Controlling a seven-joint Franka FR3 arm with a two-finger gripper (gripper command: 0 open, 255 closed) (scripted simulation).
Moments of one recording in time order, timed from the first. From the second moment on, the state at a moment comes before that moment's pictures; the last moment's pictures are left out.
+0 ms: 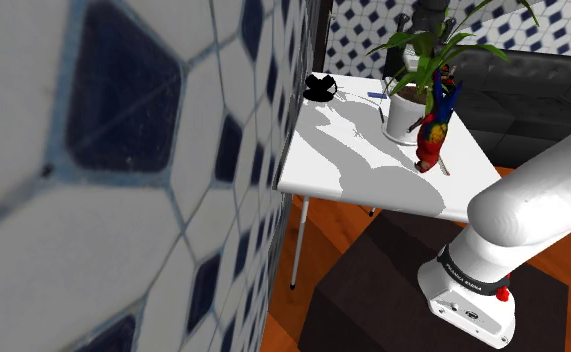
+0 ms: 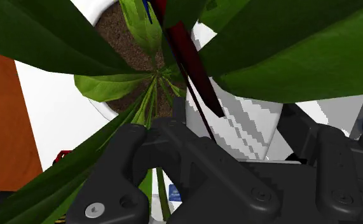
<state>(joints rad) -0.44 -0.18 -0.21 -1.83 -0.04 1.65 0.35</state>
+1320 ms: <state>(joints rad) -0.69 0.16 -0.49 -1.45 0.07 1.59 -0.18</state>
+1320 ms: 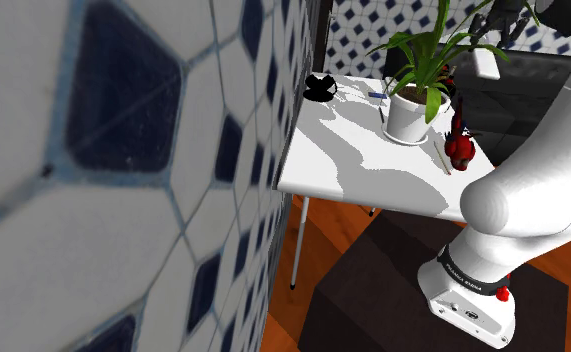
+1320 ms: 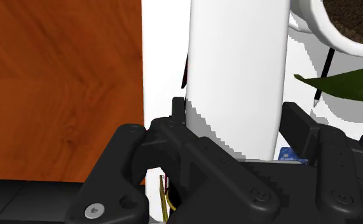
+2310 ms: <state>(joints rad) -0.74 0.23 -0.51 -1.53 0.10 1.72 -0.27</state>
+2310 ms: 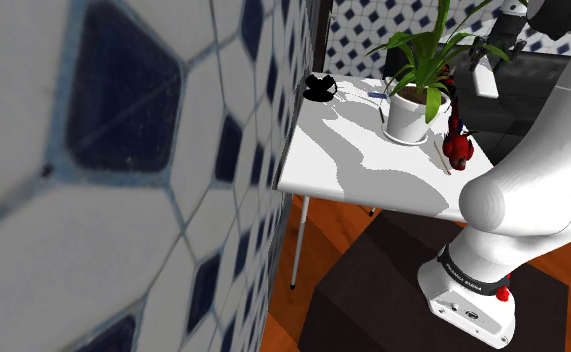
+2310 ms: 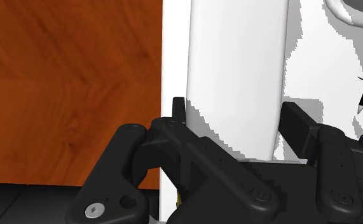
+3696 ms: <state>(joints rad) -0.74 0.27 -0.50 -1.76 0.13 1.99 -0.28</state>
